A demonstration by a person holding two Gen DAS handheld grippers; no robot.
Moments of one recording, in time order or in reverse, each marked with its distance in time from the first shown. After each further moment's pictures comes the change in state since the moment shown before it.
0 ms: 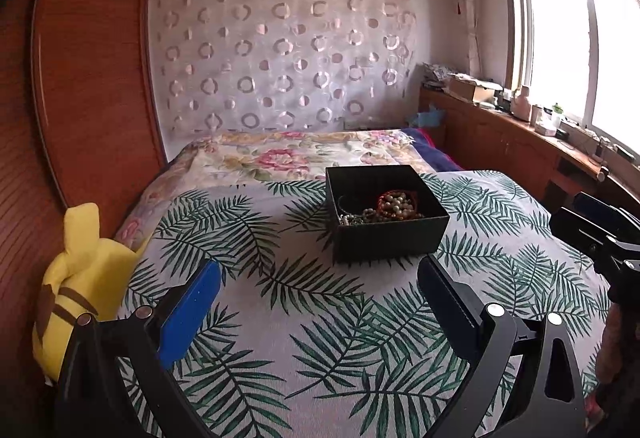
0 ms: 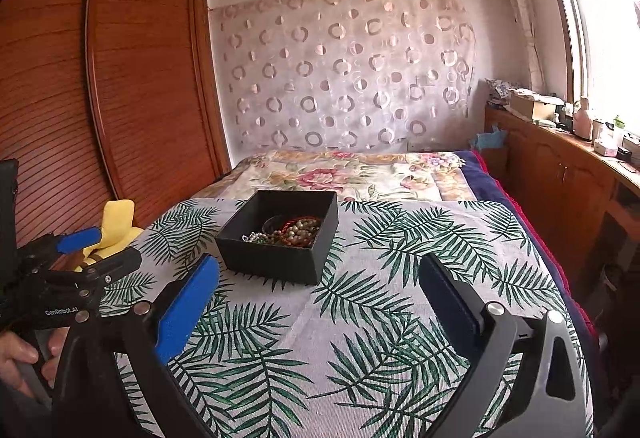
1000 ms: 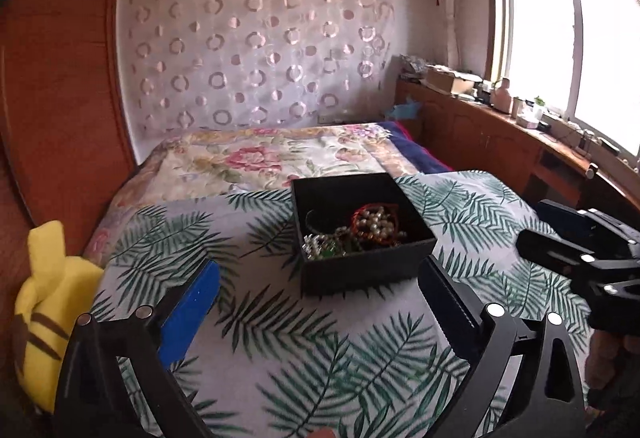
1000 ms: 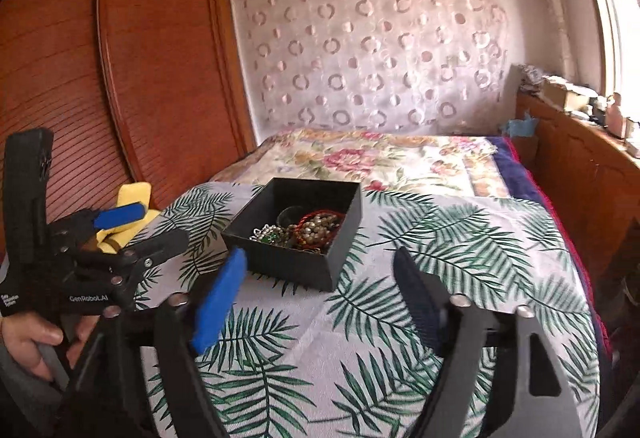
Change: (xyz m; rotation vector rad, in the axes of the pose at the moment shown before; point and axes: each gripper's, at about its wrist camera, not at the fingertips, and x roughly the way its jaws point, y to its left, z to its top) left arm 0.040 -0.014 0.021 0.033 0.029 -0.080; right arm 0.033 -0.009 0.015 -0.022 0.069 0.092
